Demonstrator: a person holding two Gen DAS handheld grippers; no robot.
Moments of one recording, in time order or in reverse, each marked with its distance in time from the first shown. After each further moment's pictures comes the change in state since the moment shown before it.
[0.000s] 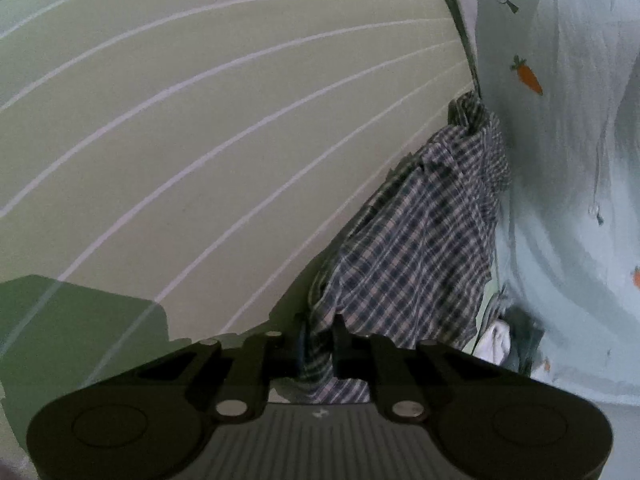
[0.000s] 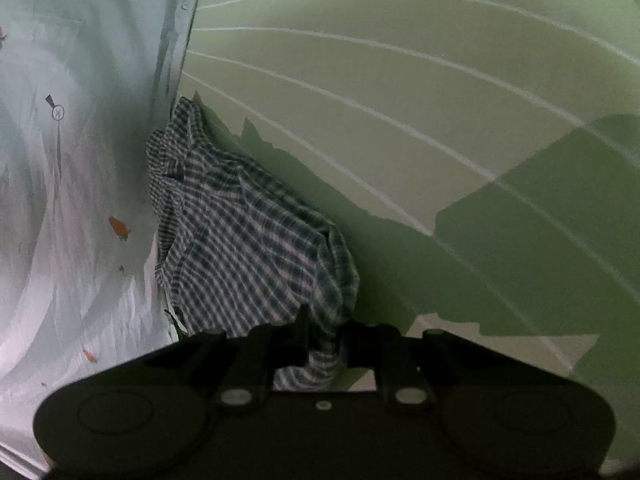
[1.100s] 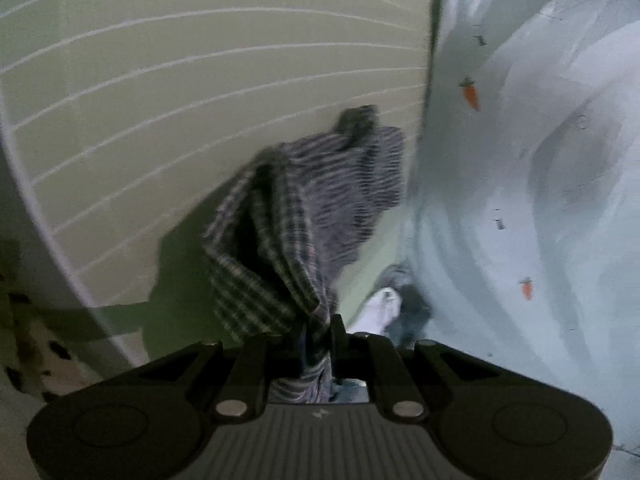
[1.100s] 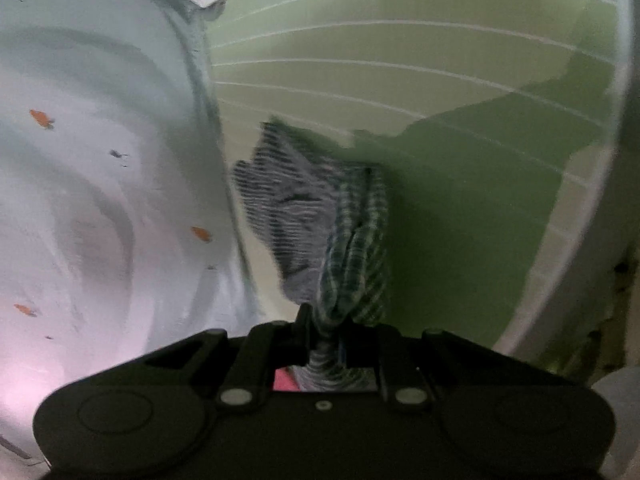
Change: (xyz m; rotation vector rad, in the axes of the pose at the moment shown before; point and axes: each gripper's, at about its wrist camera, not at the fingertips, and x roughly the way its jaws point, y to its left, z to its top) left arm -0.067 -0.045 -0.016 -0.265 0.087 -0.297; right arm -0.113 -0.007 -0.011 0.259 0.091 0.231
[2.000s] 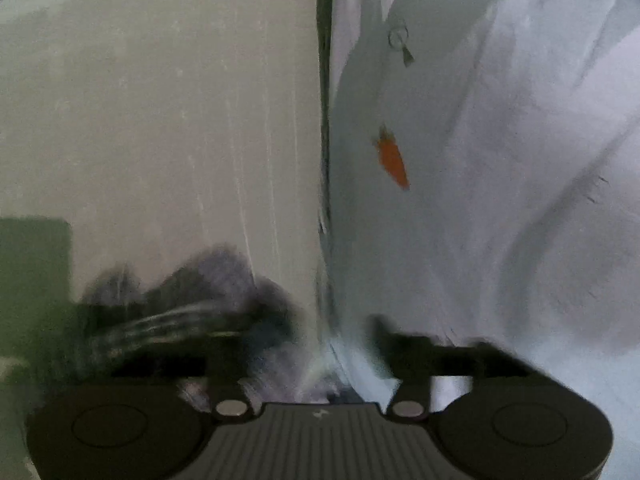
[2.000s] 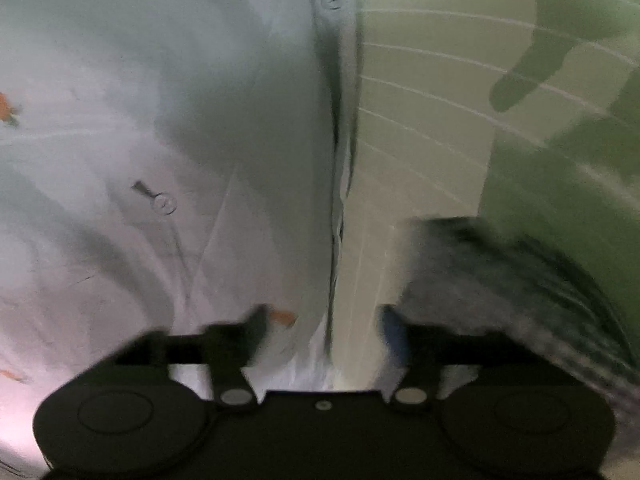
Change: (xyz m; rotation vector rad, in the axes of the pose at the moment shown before) left arm 0.188 -0.182 0.185 0.115 -0.125 -0.001; right arm 0.245 0.214 0.180 -0.221 0.034 0.027
